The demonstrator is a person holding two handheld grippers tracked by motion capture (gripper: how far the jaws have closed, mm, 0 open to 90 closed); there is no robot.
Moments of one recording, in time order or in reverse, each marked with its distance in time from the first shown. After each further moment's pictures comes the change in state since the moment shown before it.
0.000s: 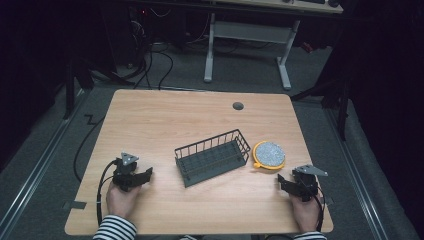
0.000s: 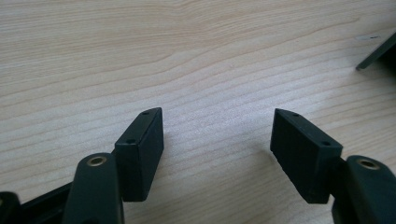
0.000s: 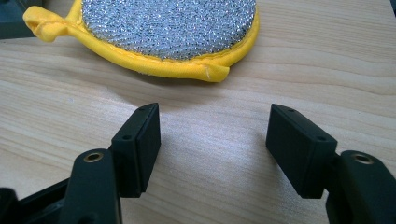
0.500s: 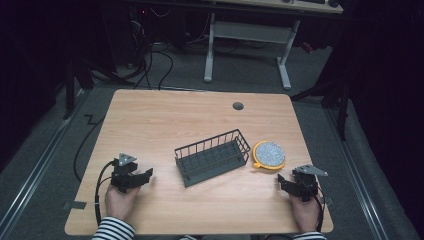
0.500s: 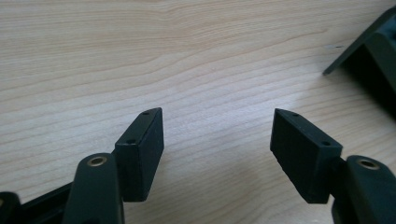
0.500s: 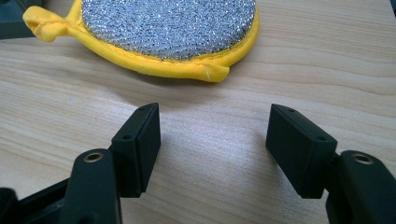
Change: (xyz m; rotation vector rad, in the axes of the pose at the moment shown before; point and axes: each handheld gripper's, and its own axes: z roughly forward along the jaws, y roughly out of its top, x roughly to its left) left arm -0.001 0.001 -0.011 -0.010 -0.051 -0.024; right arm 0.000 0.000 0.000 0.000 0.000 0.000
